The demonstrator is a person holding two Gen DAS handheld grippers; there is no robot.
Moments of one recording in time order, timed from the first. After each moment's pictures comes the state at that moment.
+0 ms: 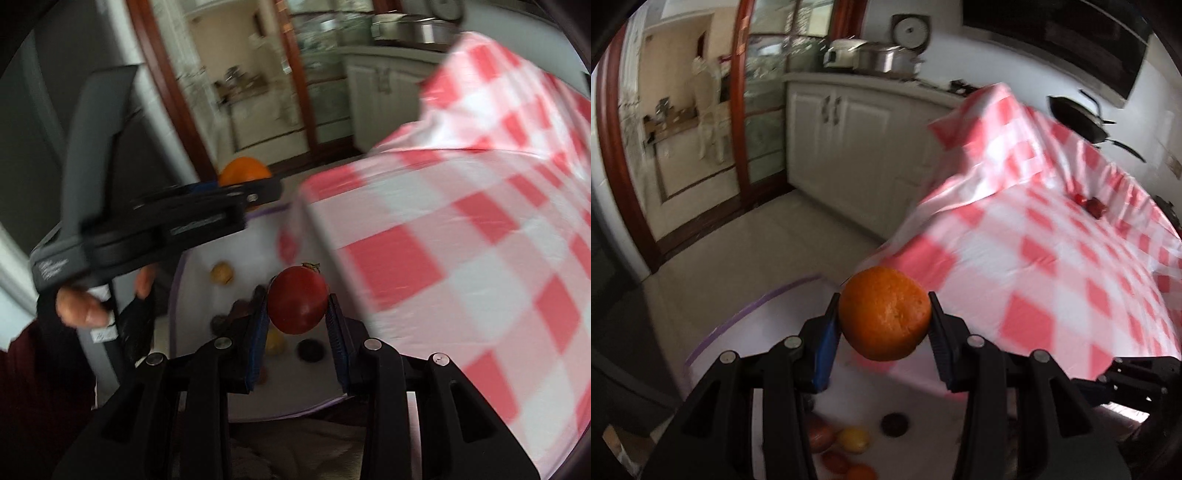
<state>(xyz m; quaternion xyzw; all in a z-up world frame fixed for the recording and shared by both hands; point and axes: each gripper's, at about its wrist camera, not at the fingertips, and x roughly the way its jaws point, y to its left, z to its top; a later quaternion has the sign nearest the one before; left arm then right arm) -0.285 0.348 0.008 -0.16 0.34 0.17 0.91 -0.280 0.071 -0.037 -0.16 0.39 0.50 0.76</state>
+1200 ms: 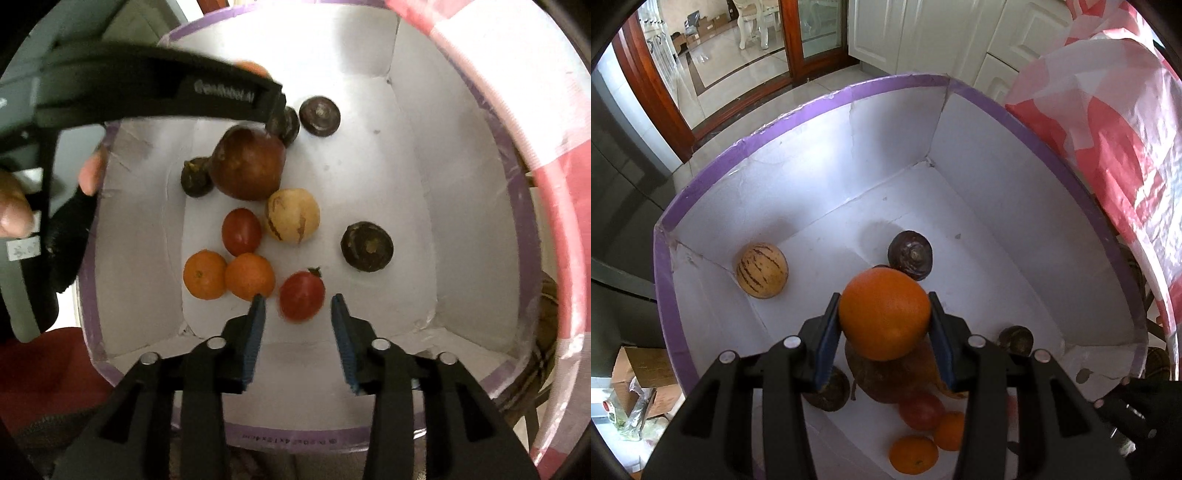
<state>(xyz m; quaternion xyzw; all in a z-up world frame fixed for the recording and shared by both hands) -0.296 0.409 -0.142 -0.21 0.53 0.23 0.79 -0.313 0.151 -0.187 -0.35 0.54 0.46 0.62</state>
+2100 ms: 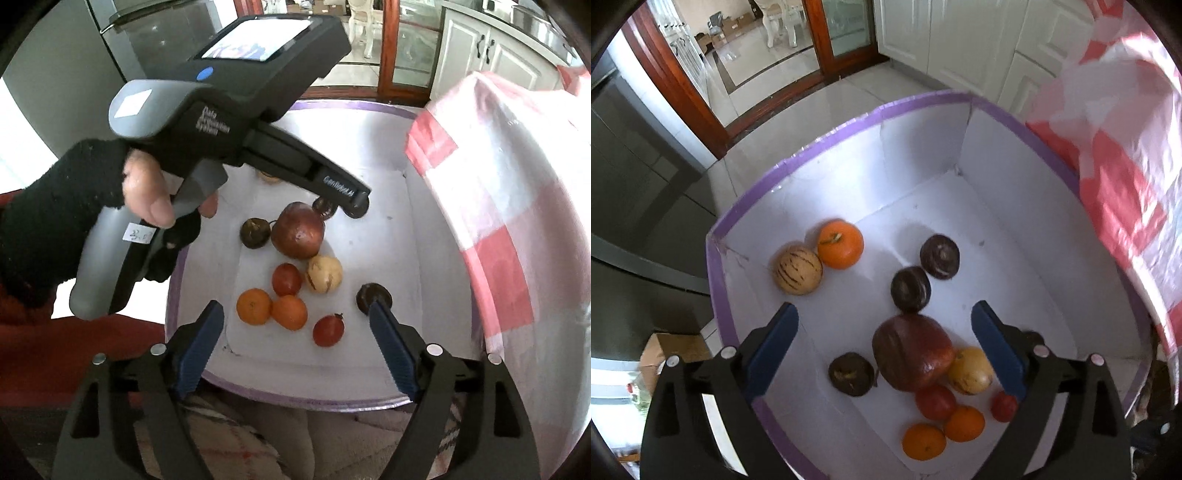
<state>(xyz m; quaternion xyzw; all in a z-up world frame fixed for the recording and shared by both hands) -0.287 0.397 -0.121 -0.18 0.56 0.30 0.75 -0.334 0.127 -0.117 -0.31 0.43 0.54 0.65</state>
